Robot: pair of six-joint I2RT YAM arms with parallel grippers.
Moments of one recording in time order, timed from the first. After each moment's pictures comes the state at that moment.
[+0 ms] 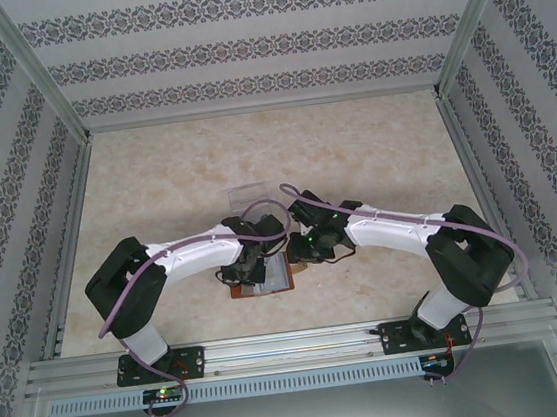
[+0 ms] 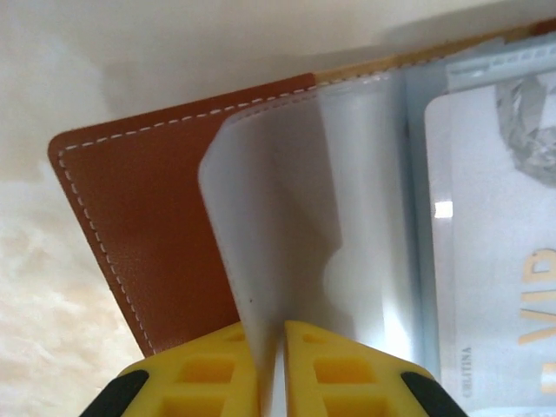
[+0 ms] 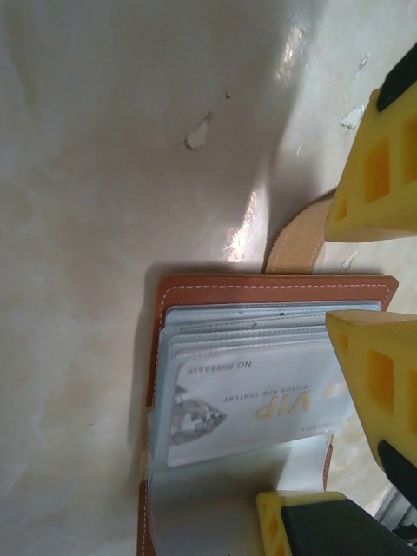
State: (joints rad) left arm -0.86 1.71 1.05 -0.96 -0.09 -0.77; right arm 0.77 1.57 0.89 -0.51 -0.29 0.78
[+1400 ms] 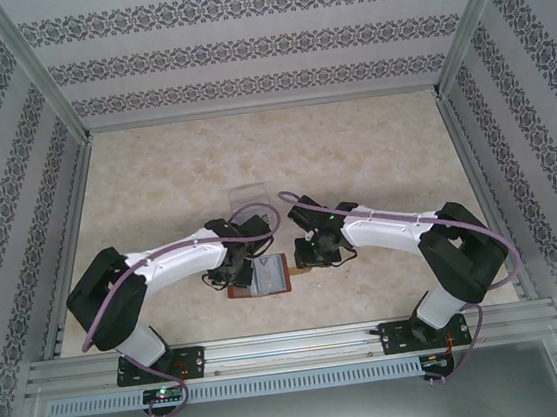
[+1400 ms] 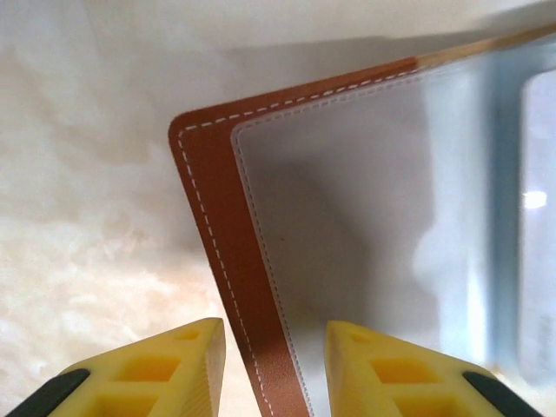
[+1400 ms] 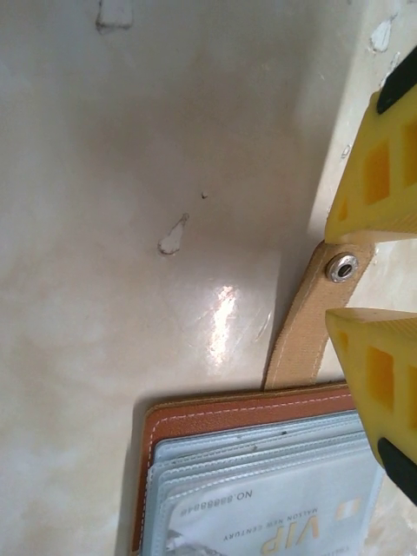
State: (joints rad) left arm -0.82 1.58 0.99 -1.00 -0.13 -0.69; right arm 0.78 1.59 0.89 -0.60 -0.20 0.75
